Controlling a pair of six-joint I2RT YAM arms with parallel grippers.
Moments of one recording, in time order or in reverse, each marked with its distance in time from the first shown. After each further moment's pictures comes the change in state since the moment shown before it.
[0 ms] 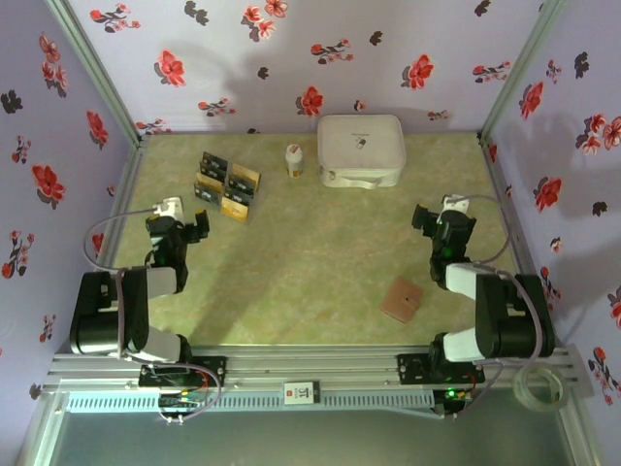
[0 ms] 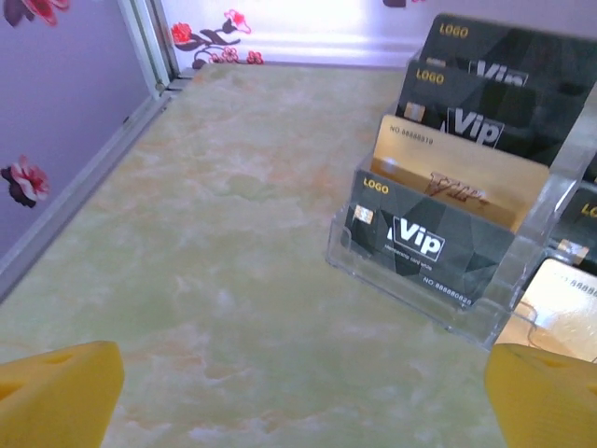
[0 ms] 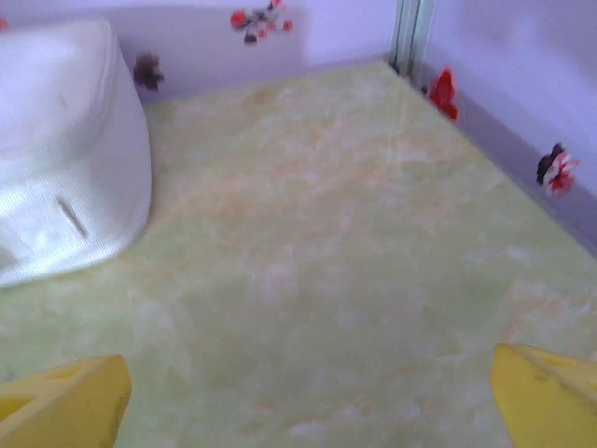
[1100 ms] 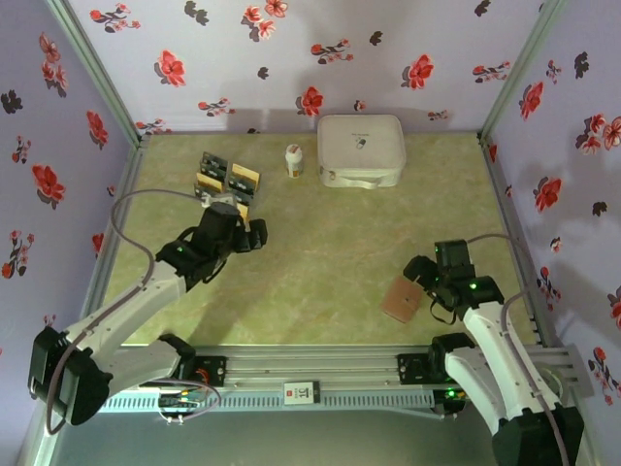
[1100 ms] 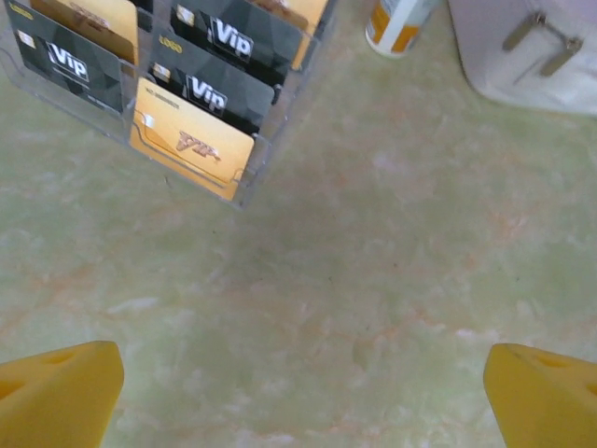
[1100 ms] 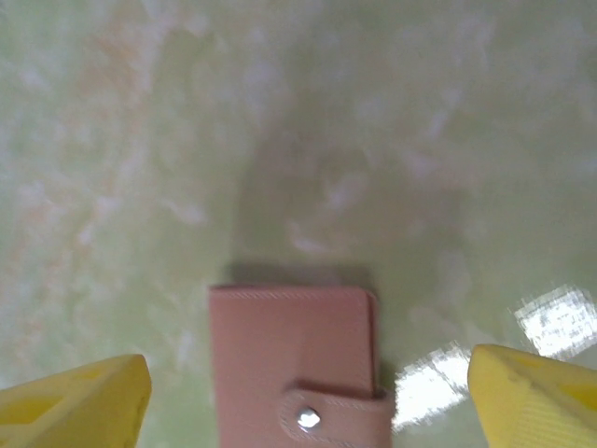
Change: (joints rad) left arm -0.637 -0.310 0.441 -1.186 -0.151 -0.526; right arm 0.163 -0.629 0.096 -1.449 -0.223 0.666
